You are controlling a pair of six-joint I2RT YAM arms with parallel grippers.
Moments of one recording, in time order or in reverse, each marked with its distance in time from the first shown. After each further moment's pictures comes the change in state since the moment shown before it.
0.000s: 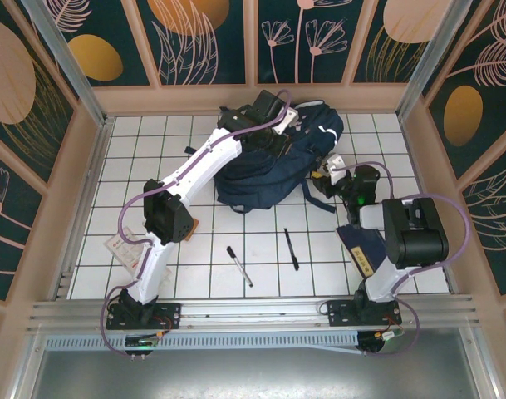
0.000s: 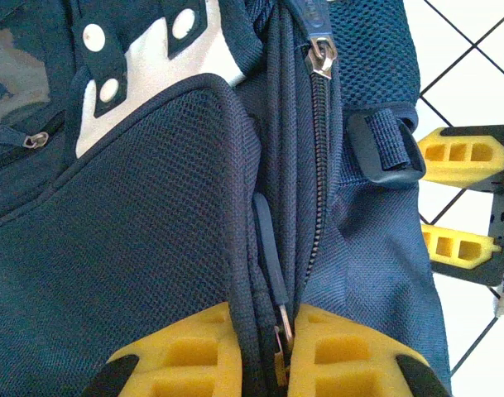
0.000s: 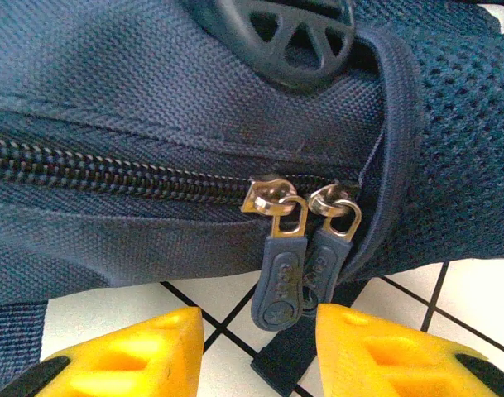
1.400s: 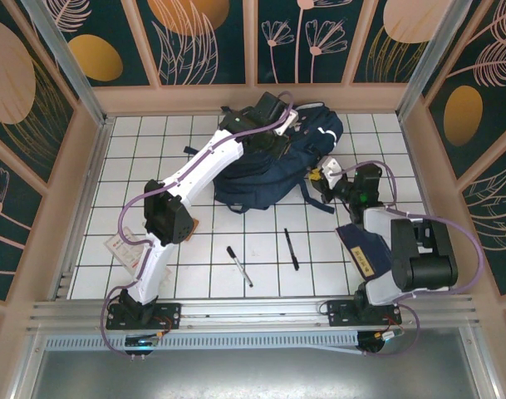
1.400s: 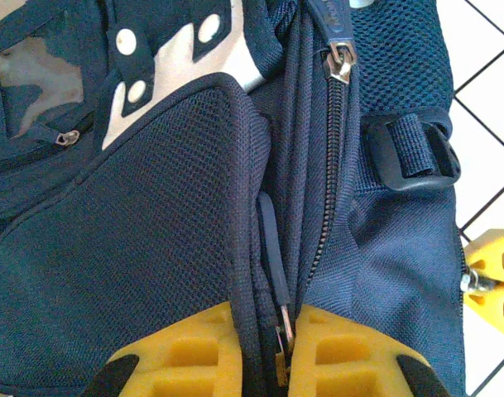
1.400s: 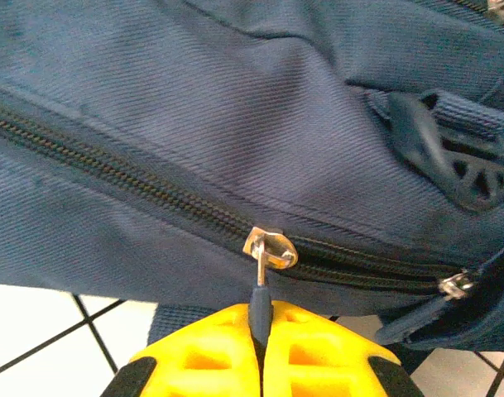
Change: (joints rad) left arm -0.010 -0.007 -0.017 0.008 -0.094 -0.005; right arm 0.026 -0.193 0.020 -0.306 -0.182 -0.158
